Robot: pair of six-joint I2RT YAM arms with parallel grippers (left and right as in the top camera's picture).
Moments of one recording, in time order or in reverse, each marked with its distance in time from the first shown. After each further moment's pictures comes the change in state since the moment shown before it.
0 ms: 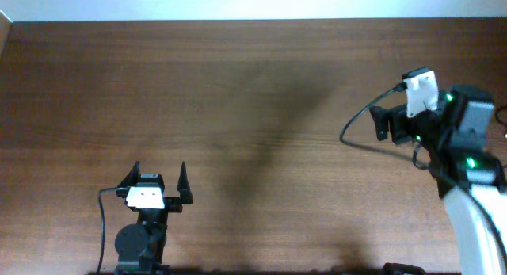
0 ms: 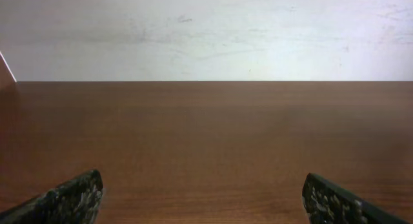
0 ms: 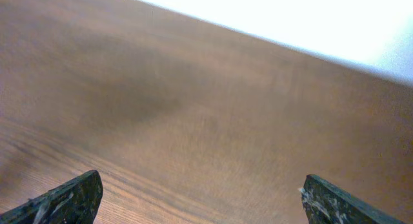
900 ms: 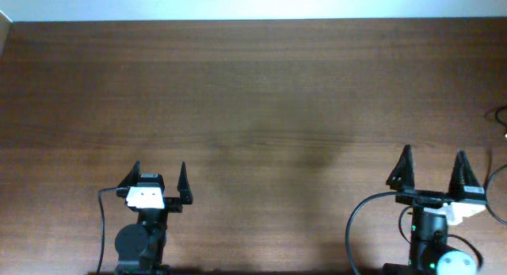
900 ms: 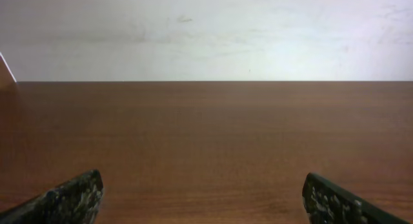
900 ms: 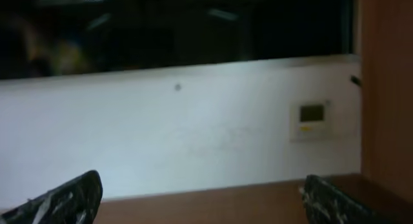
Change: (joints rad) left arm 0.000 0.000 0.000 -0.001 0.000 0.000; right arm 0.026 -1.108 -0.849 0.666 0.330 0.481
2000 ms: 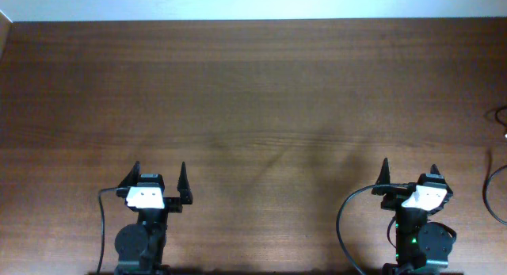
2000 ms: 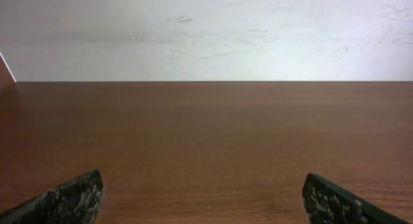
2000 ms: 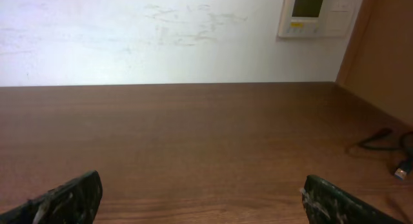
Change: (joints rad) left arm 0.000 0.000 0.000 0.000 0.000 0.000; right arm 0.000 -0.024 -0.138 -0.254 0.029 -0.160
